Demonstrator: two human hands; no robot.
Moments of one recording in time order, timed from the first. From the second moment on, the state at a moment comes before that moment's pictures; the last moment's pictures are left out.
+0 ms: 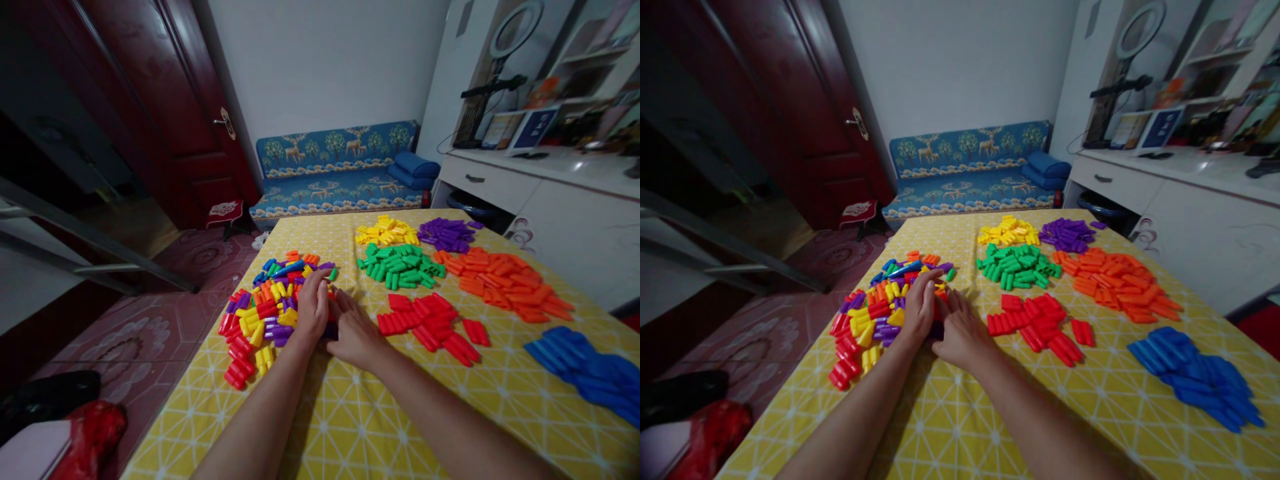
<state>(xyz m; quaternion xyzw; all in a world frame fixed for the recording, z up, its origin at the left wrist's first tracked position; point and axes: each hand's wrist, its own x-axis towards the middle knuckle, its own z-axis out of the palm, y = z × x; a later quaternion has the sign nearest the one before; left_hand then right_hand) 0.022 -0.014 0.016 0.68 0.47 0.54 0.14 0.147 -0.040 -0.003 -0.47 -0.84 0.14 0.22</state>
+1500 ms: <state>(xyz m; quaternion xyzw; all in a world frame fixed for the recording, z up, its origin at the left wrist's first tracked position) -0.012 0.021 0.014 0.58 0.50 0.44 0.47 0.152 -0.017 -0.021 -0.48 -0.73 0.18 0.46</state>
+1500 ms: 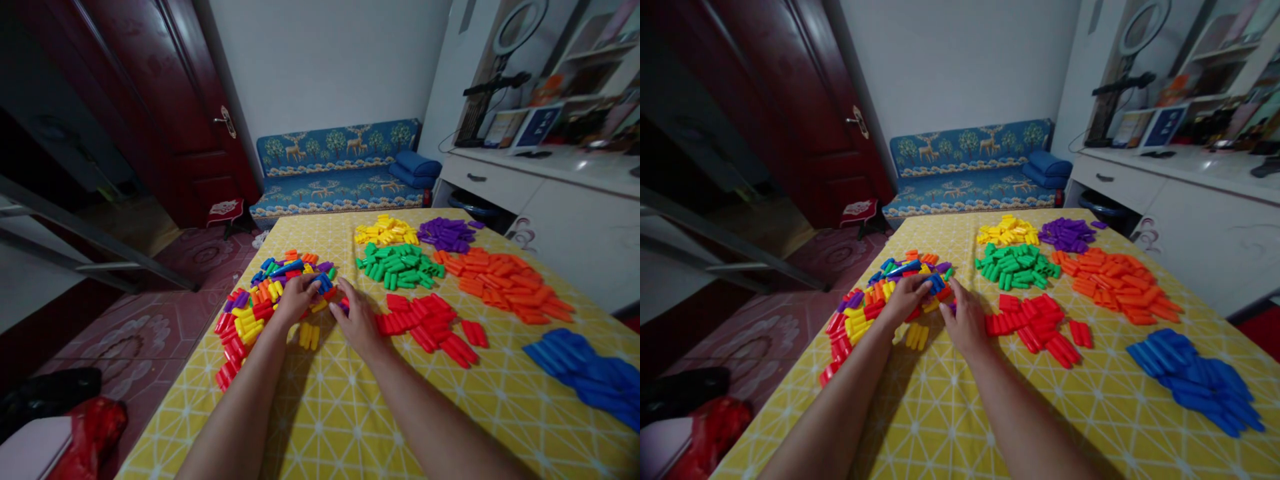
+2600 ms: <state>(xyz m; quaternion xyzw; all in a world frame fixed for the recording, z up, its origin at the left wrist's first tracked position) -0.008 0.010 0.009 0.74 0.49 0.38 0.24 0.334 -0.057 0.038 -0.66 -0.63 -0.06 0.40</state>
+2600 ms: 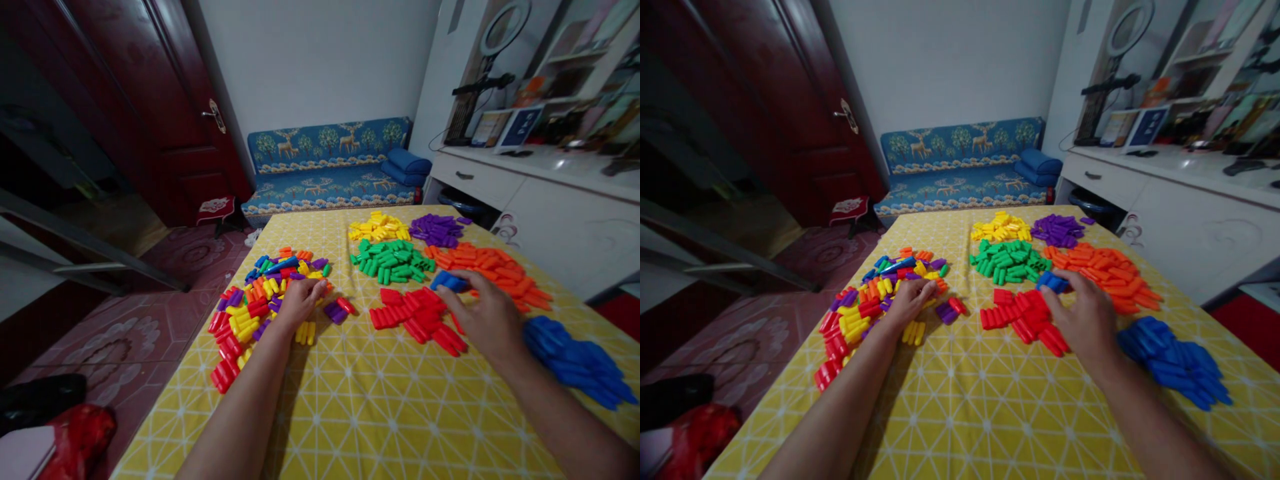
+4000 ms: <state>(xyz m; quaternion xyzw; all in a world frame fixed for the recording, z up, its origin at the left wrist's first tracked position) -0.003 0.008 0.004 0.86 0.36 0.30 0.22 0.179 -0.052 0.004 -0.51 -0.82 0.07 0.27</state>
